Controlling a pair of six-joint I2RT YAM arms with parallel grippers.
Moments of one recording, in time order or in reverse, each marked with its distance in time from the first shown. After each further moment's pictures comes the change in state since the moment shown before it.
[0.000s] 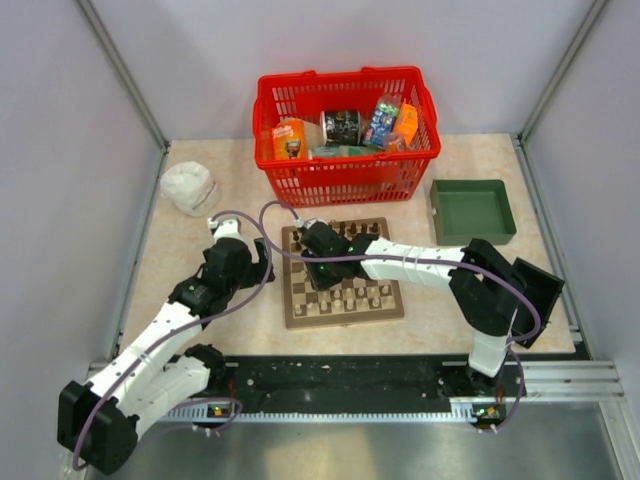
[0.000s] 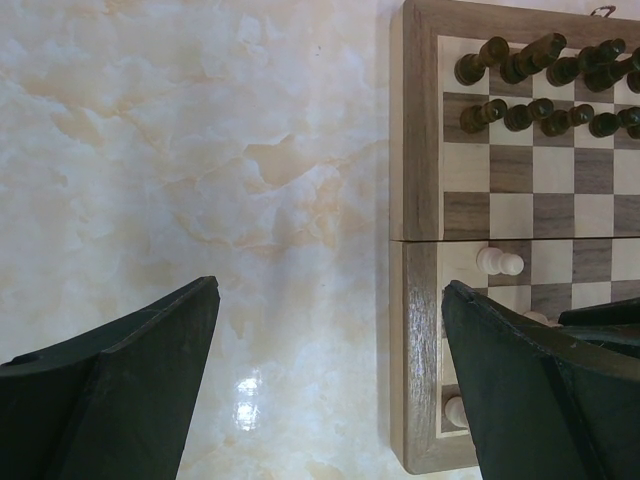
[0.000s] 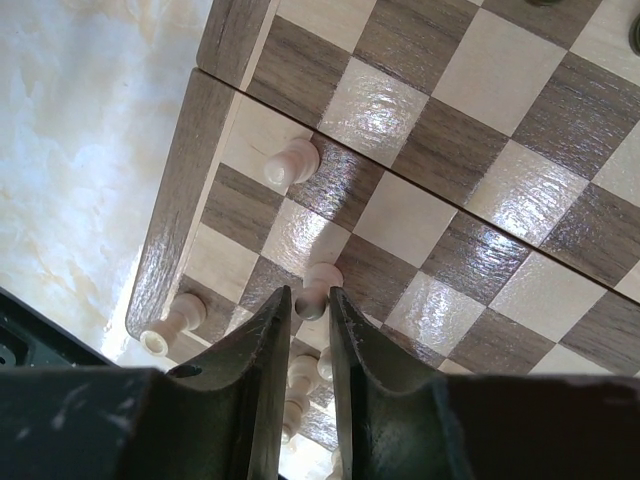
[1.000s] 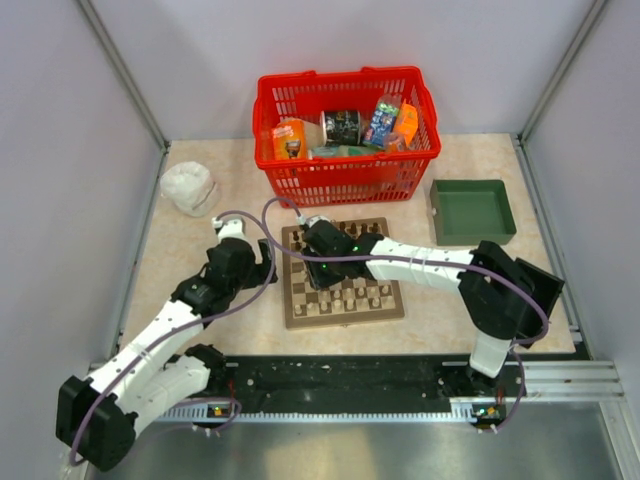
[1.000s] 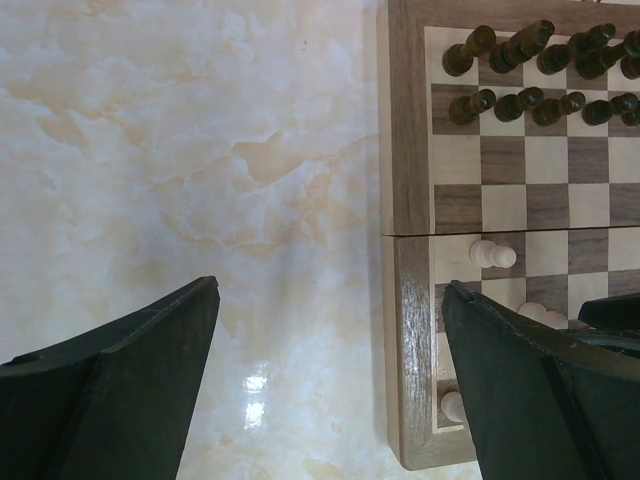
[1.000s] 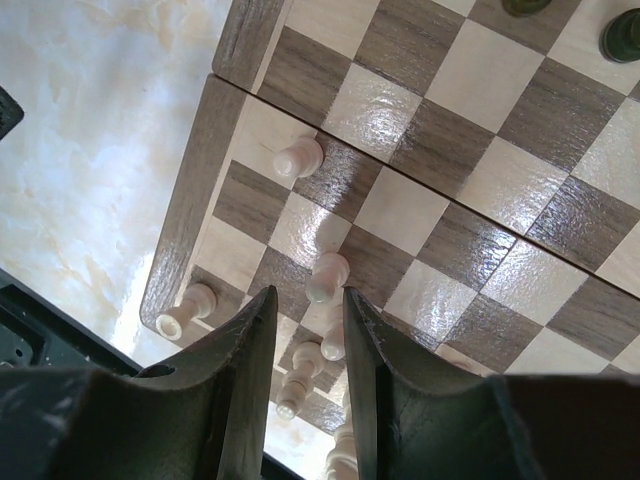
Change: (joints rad) left arm -0.039 0.019 0.007 0.002 -0.009 0.004; right arm 0.000 -0.045 -0.013 0.002 0.008 0.003
